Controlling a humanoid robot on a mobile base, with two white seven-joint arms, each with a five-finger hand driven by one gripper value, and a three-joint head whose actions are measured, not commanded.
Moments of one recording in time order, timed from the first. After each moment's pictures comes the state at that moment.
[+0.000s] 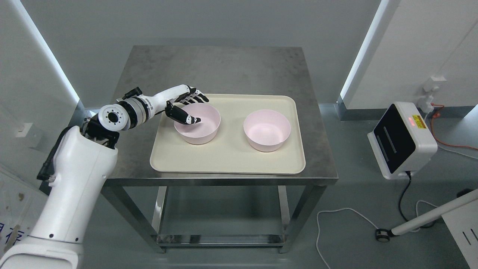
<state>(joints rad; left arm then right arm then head) -0.88 0.22 -0.24 -1.14 -0.45 0.13 -0.73 0.05 0.00 0.00 -0.05 0.00 -0.19 0.00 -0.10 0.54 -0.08</state>
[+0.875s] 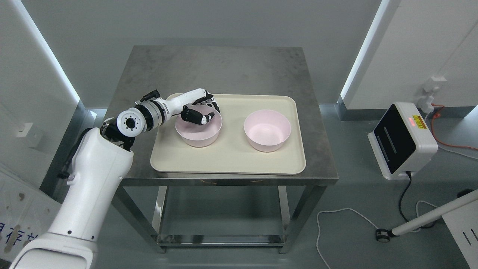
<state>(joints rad) -0.90 0.16 -0.25 -1.05 -0.51 -0.03 -0.69 0.05 0.00 0.00 -0.05 0.00 -0.19 0.00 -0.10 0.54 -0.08</state>
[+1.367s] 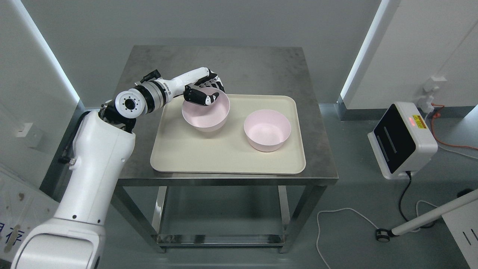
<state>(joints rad) -1.00 0.11 -0.19 -1.03 -0.52 -0.04 -0.72 0.05 0.00 0.00 -0.05 0.00 -0.19 0.00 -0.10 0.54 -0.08</state>
